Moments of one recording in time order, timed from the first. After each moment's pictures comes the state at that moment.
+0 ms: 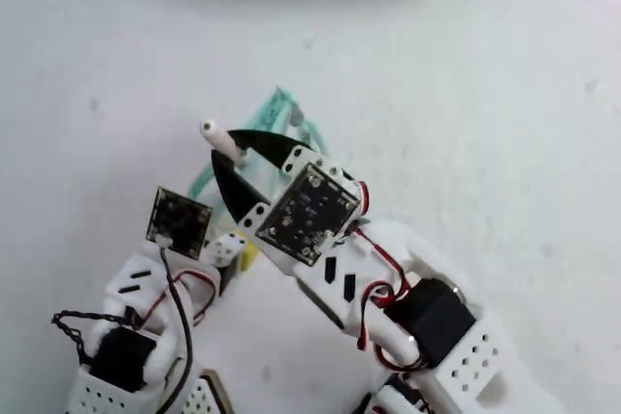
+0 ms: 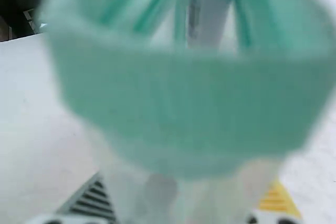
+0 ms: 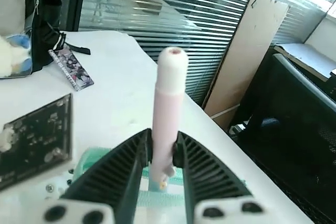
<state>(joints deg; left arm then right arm) 15.0 -100.8 82.2 53.5 1.1 -48.2 -57.5 33.5 41.0 22.2</state>
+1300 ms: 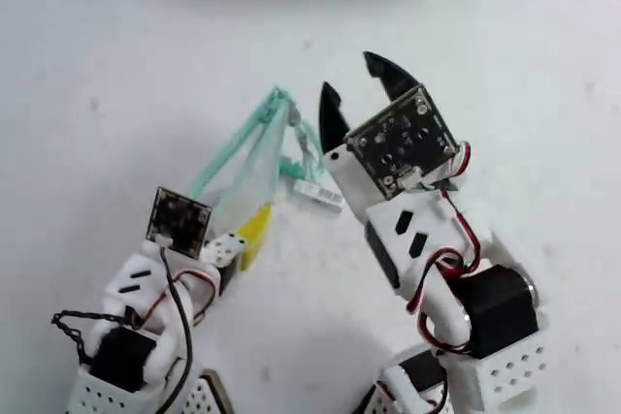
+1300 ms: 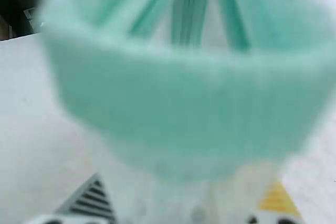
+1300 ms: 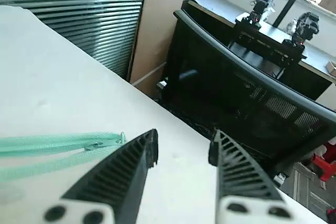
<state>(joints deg) 15.0 -100.8 82.2 53.5 1.1 -25.8 -54.3 17.8 55.4 22.2</state>
